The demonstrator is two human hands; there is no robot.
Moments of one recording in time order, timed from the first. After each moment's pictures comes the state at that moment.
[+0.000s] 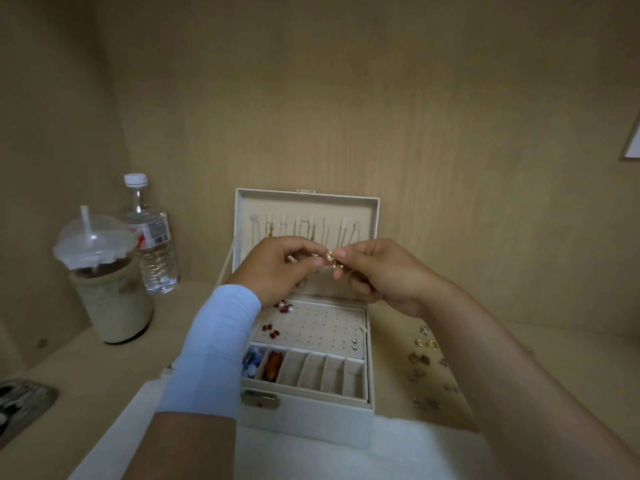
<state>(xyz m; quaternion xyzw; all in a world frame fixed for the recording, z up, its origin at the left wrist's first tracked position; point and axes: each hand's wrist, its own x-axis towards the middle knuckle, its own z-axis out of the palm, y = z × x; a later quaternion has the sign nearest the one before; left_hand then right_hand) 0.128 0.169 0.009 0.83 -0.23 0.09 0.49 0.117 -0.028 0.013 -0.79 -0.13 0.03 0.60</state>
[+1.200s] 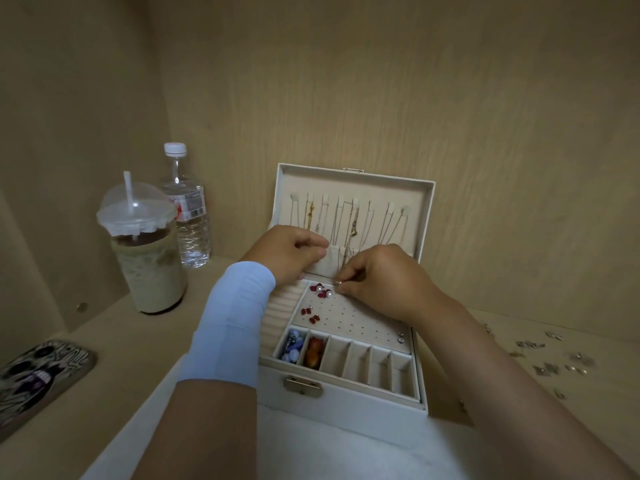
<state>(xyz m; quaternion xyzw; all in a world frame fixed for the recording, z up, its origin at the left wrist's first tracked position) 0.155 0.208 -0.006 0.88 -0.12 0.05 0.46 0.142 0.019 -0.025 -0.94 -0.21 -0.13 0.23</state>
